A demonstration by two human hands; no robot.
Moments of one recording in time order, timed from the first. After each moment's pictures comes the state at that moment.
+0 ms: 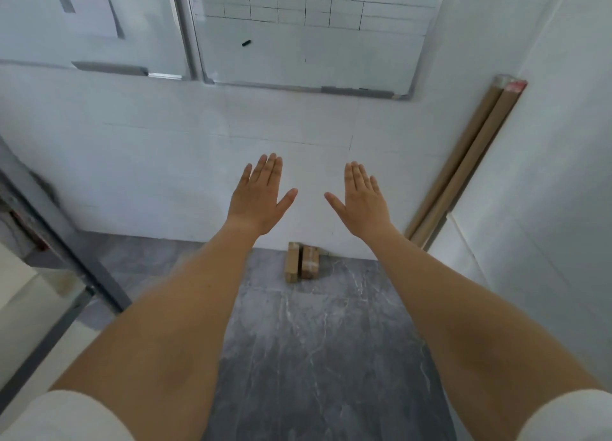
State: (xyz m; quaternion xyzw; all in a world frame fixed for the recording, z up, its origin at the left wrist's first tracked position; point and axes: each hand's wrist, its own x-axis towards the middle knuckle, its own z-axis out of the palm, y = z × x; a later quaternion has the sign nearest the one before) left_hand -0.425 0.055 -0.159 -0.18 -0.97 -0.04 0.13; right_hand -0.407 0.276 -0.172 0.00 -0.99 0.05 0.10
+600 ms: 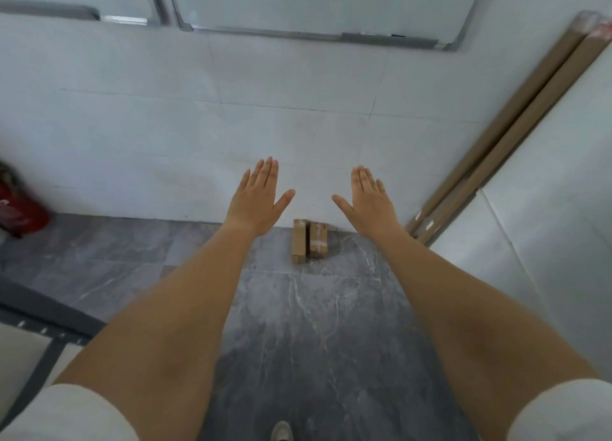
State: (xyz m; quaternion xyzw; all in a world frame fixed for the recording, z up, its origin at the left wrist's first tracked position) left_hand -0.611 0.018 -0.256 -0.20 -0.98 -0.08 0.01; right_hand -0.576 0.256 -0.265 -0.03 -1.00 0.08 -0.01
